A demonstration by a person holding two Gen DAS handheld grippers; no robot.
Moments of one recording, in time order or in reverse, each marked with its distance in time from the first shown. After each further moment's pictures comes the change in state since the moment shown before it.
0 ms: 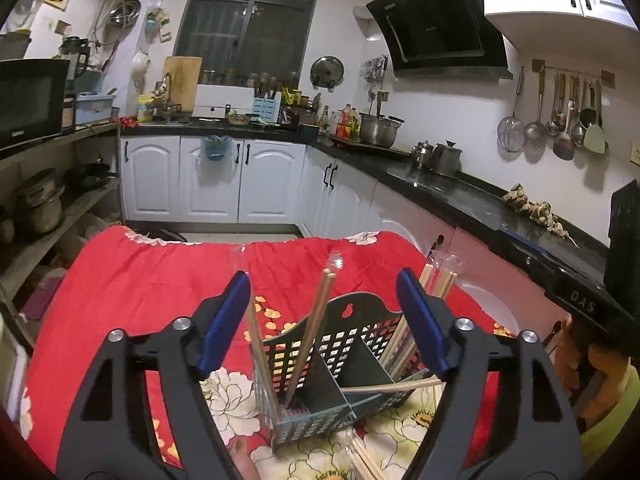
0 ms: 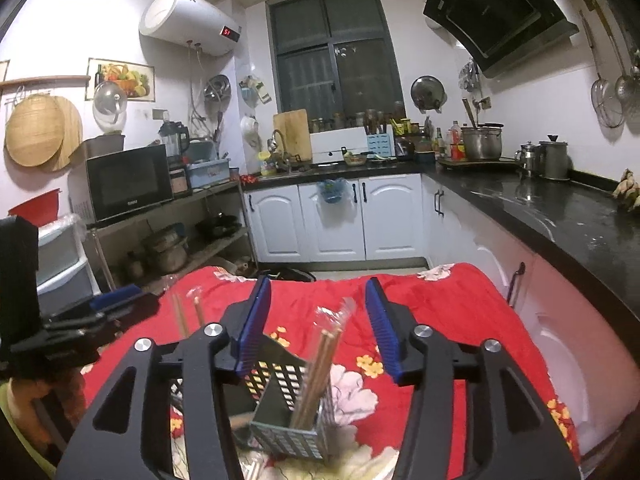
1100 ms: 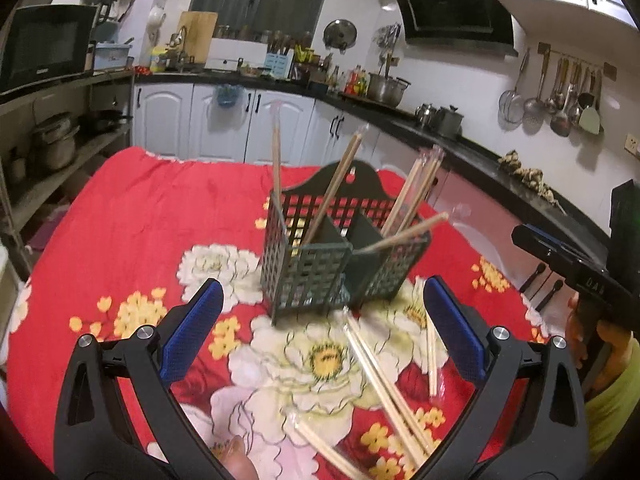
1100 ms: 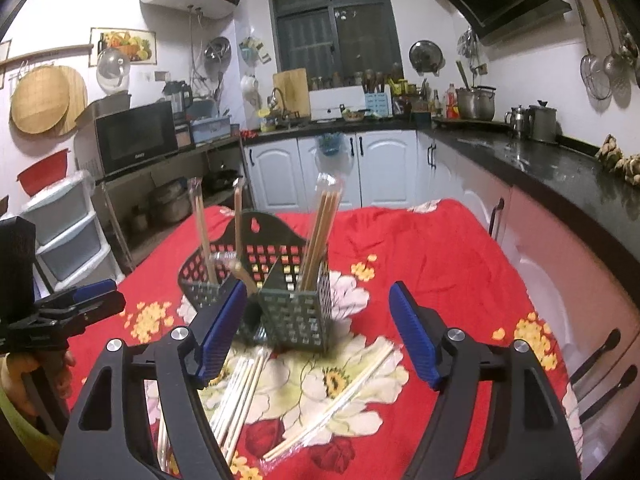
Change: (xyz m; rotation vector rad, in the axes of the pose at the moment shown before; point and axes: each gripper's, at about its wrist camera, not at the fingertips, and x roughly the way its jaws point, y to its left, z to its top) left arm -0.060 0.009 -0.091 -0.072 0.158 -0.002; right arm -0.062 0.012 -0.071 -0.013 0.165 -0.001
